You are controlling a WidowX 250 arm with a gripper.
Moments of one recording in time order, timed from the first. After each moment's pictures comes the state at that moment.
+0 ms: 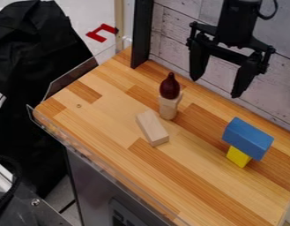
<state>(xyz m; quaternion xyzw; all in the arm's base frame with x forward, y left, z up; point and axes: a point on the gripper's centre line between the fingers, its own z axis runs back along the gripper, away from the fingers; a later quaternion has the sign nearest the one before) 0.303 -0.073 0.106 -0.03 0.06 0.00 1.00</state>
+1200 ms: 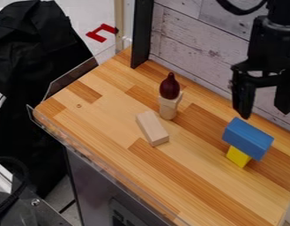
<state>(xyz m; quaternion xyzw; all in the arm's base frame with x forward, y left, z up) 0.319 -0.133 0.081 -0.05 0.09 0.47 0.88</state>
